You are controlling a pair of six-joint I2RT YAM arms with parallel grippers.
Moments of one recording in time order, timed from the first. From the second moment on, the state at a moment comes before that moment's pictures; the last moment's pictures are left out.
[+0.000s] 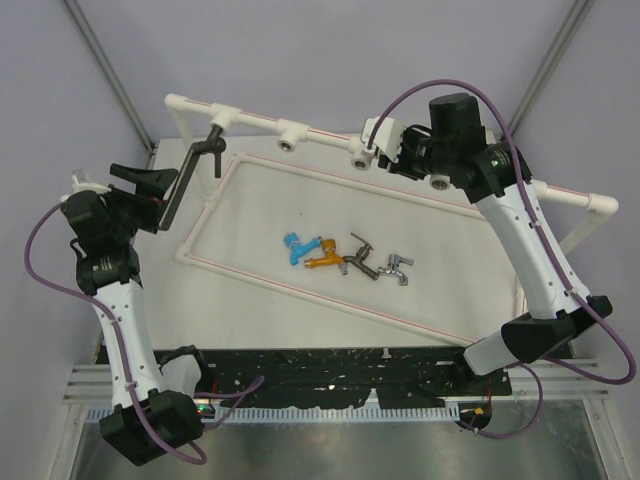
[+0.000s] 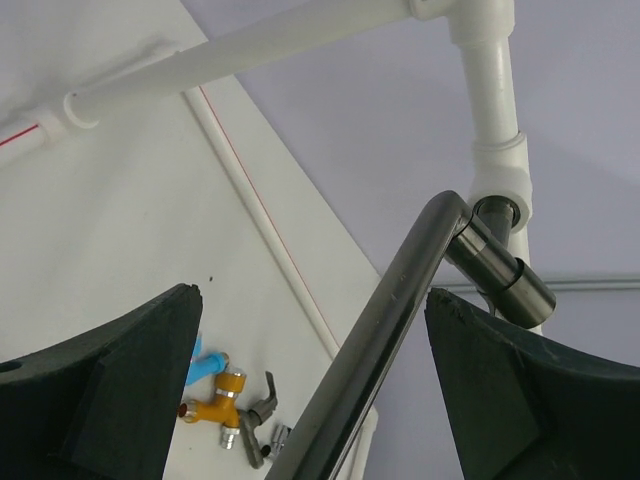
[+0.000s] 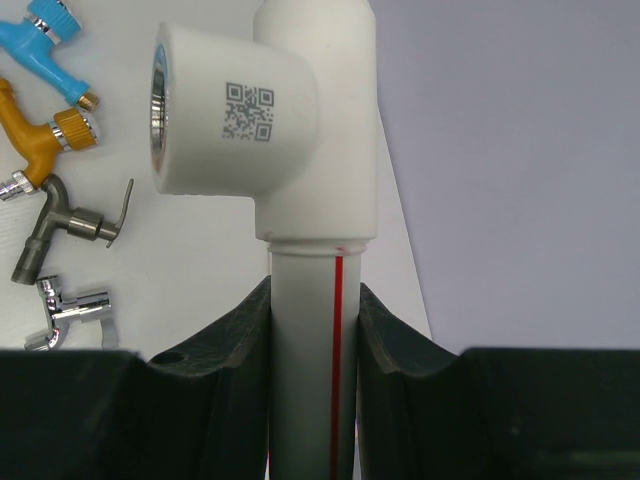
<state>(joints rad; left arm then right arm) 0.43 0.93 1.03 -0.34 0.48 -0.99 0.44 1.49 1.88 -0.96 -0.25 -0.95</state>
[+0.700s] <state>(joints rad) 0.43 0.94 1.19 -0.47 0.47 -0.83 0.44 1.48 1.87 -0.94 -0.25 -0.95</state>
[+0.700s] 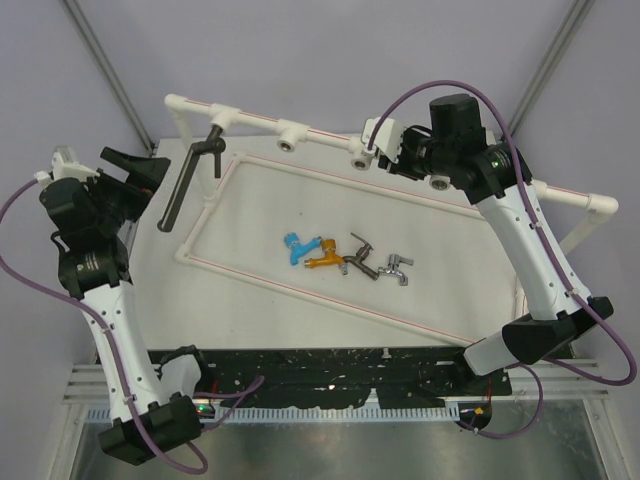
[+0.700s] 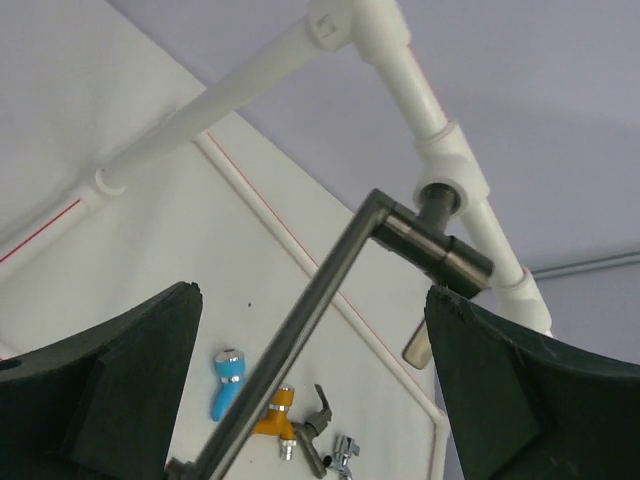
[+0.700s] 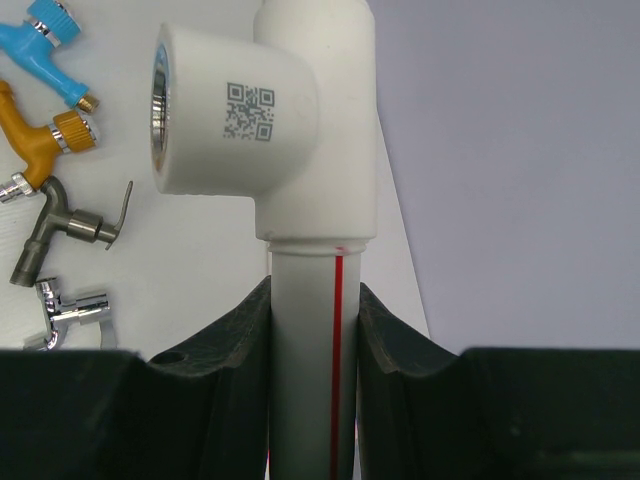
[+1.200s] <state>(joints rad) -0.06 0.93 1.28 -0.40 0.12 -0.06 0.44 1.47 1.86 -0.95 -0.26 -0.95</state>
